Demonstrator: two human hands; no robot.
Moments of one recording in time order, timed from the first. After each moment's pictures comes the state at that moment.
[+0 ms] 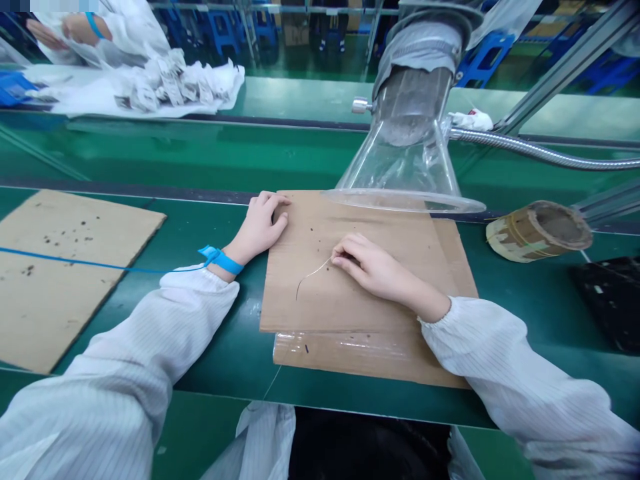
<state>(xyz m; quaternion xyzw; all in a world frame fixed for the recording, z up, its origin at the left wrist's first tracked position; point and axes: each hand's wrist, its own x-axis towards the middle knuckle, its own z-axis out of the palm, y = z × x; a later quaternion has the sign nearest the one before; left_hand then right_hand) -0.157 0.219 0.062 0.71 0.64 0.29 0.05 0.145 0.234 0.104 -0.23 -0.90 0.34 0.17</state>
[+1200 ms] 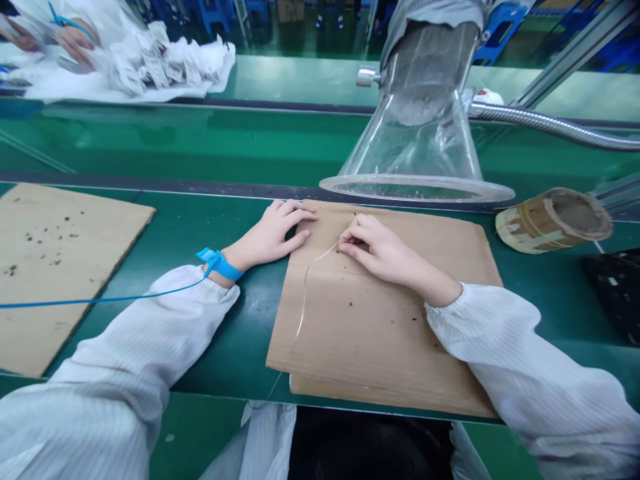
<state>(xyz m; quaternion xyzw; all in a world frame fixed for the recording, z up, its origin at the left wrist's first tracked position) -0.133 0.202 0.077 0.83 0.50 0.23 0.13 0.150 0.252 0.100 -0.26 -0.89 0.32 0.18</state>
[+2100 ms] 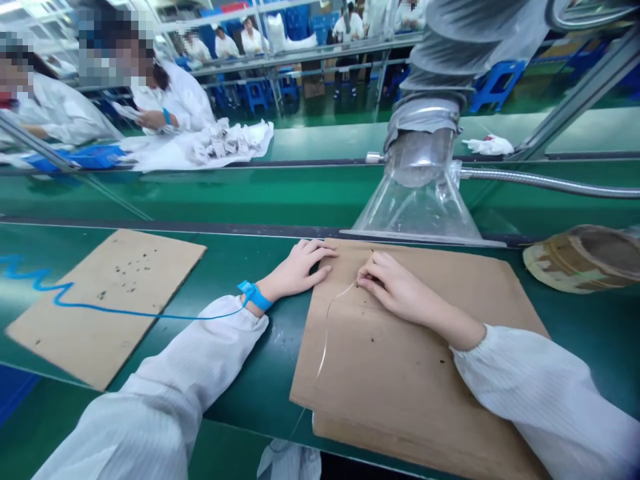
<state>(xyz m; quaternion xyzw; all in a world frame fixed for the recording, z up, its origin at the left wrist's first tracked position) -0.131 0.204 0.077 0.83 0.50 0.23 0.13 0.149 0.253 0.096 -0.26 -0.90 0.31 0.17</state>
